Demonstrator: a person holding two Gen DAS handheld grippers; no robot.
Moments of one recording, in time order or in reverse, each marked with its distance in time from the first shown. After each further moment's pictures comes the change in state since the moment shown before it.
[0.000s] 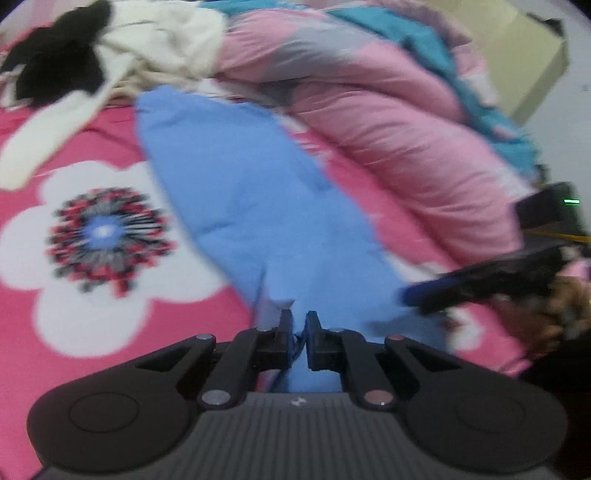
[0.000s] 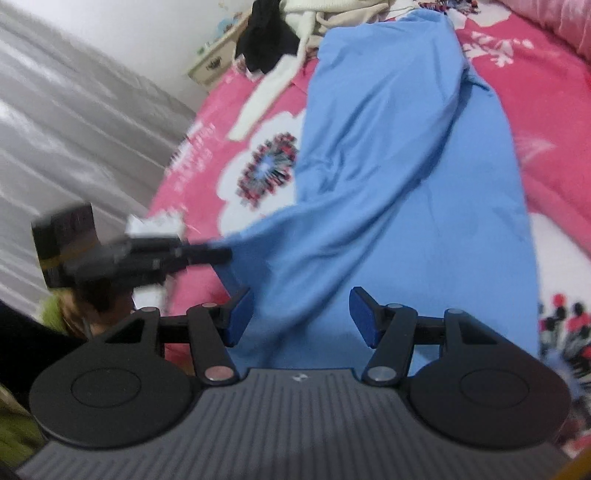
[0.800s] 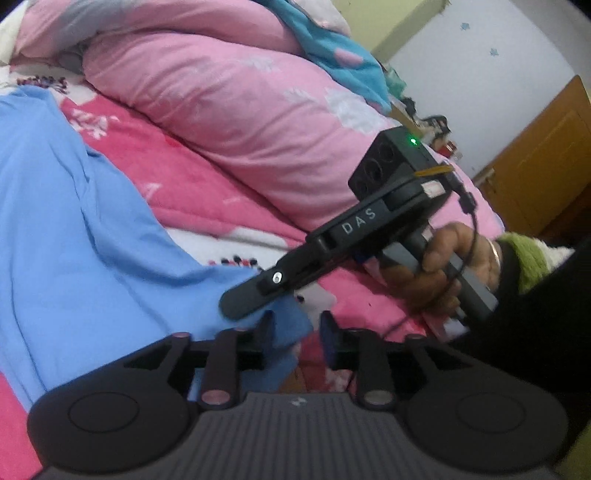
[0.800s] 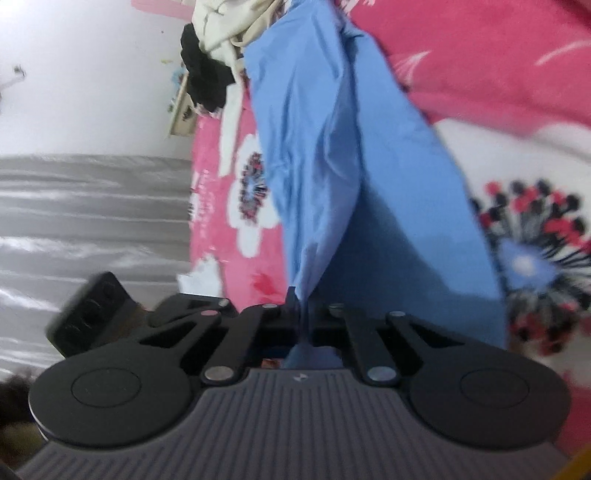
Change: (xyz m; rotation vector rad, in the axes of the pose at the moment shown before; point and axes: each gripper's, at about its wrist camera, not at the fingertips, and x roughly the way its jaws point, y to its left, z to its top) left arm 0.088 -0.118 0.005 0.210 0.171 -0.405; right arm -0.049 -0.071 -0.022 0.395 0.011 0.116
